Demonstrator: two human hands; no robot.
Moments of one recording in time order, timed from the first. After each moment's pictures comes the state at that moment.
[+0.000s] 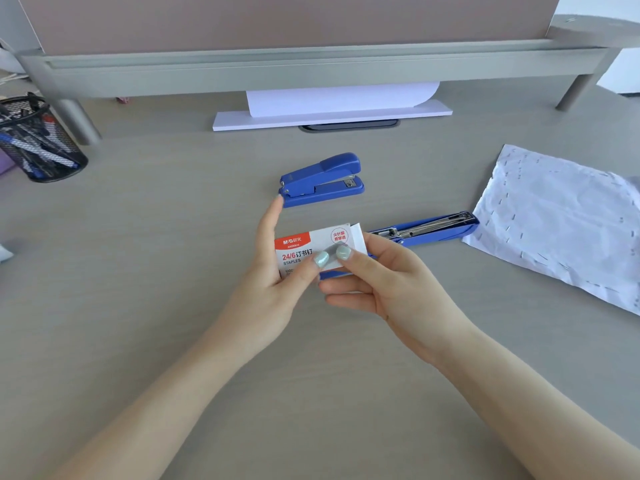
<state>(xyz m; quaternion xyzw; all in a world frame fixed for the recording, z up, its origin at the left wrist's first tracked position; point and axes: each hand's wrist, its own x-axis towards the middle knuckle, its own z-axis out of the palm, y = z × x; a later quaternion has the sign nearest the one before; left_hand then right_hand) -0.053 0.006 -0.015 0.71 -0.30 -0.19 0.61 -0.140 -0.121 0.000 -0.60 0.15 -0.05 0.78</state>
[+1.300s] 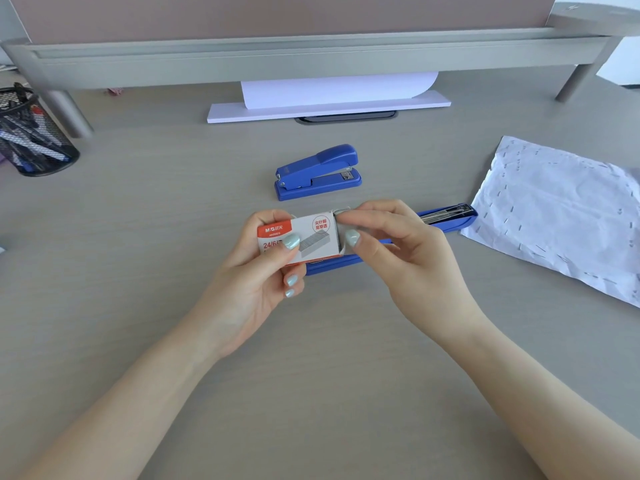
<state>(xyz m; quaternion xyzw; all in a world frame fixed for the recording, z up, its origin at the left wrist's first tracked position) -0.044 0.010 -0.010 0.52 -0.23 -0.34 0.75 -0.143 -0.129 0.001 -0.77 0.09 -0.25 0.58</state>
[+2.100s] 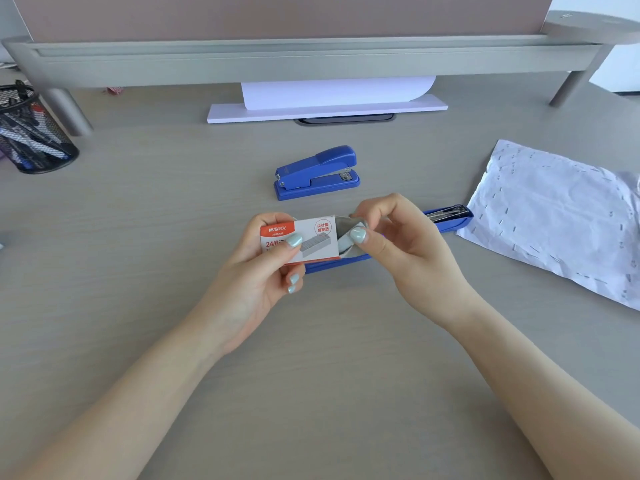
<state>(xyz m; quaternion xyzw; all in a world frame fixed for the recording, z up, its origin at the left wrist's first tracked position) -0.044 0.008 -0.014 0.54 -0.21 -0.33 0.75 -0.138 -0.145 -0.008 -0.74 0.03 -0.23 0.63</state>
